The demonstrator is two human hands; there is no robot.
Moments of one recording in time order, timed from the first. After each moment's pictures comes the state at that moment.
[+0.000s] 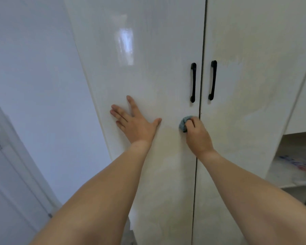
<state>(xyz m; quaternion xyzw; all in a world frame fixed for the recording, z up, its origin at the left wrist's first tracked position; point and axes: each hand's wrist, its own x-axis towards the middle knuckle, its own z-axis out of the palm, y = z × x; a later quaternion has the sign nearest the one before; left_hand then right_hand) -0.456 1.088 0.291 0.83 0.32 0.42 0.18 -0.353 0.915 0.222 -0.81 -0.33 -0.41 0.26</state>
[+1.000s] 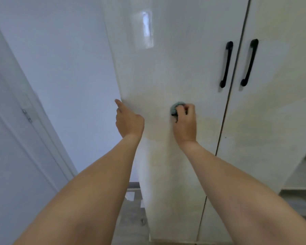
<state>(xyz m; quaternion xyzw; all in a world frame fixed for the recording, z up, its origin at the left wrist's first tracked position) -0.520 1.163 0.267 0.77 0.38 0.40 0.31 -0.424 1.028 0.227 -0.80 -0.30 -0.30 0.43</state>
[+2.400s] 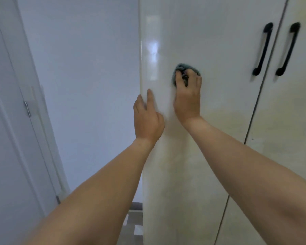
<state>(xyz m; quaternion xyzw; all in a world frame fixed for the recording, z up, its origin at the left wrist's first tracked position) -0.519 1.191 0.187 0.82 0.19 0.50 0.19 -0.410 1.109 0.246 -0.64 -0.36 -0.61 0.31</state>
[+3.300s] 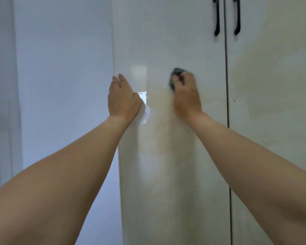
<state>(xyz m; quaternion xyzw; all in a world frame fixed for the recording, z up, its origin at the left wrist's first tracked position) -0.494 1.193 0.103 0.79 0.17 0.58 0.11 -0.360 1.043 0.099 -0.63 -0.34 -0.62 0.32</state>
